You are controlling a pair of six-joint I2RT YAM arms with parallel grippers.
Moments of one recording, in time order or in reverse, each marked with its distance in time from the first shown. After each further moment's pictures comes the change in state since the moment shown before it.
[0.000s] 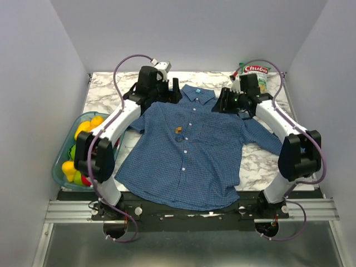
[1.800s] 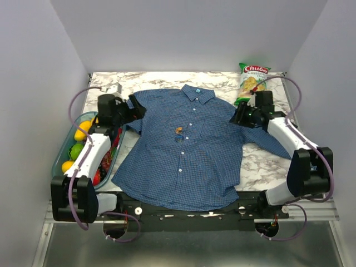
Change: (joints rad) left arm 0.222 -0.582 -0.710 0.219 -0.010 -0.237; right arm -0.077 -0.222 -0.417 0.117 0.157 0.011
